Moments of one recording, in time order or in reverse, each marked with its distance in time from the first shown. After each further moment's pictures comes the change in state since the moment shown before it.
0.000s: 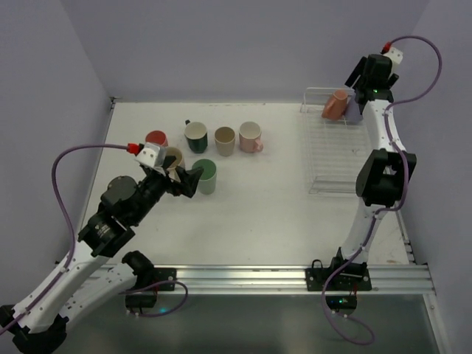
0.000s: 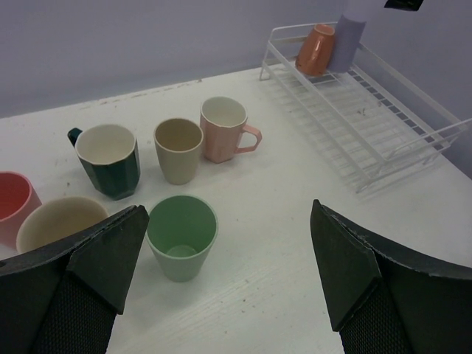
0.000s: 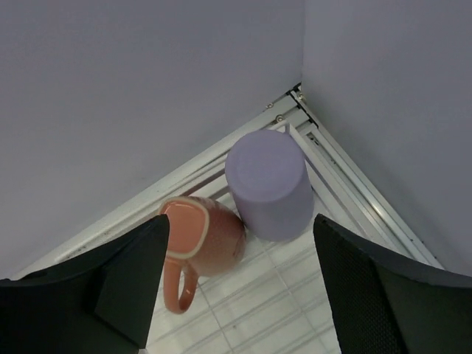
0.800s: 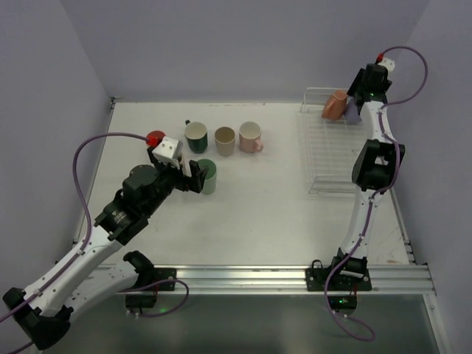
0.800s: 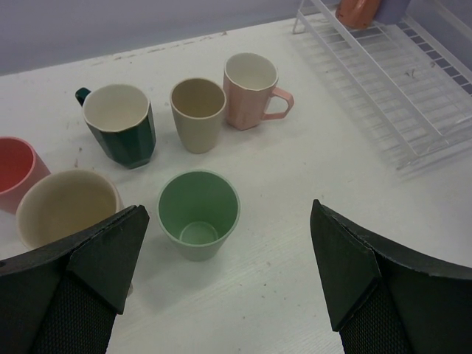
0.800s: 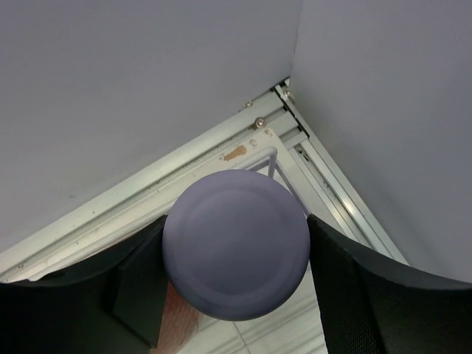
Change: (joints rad) left arm 0.017 0.138 -0.010 0.006 -0.044 0.012; right arm -0.058 0.380 0.320 -0.010 -0.040 -0.109
